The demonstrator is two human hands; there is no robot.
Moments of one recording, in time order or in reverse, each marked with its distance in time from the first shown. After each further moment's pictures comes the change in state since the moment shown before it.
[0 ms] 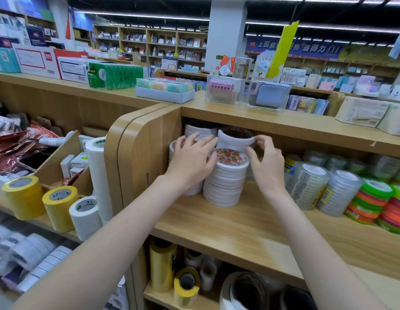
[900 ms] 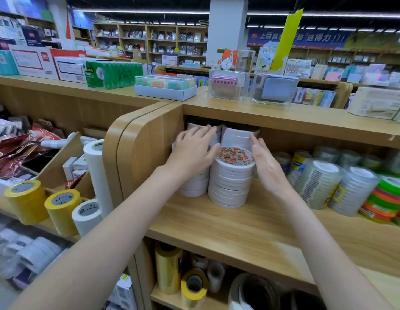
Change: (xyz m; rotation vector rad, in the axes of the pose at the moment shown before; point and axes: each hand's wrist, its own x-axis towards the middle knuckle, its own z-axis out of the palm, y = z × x) left_hand 0.021 -0.011 -0.007 -0.004 -0.056 -0.017; right_hand -0.005 0.005 0.004 0.283 -0.366 0.086
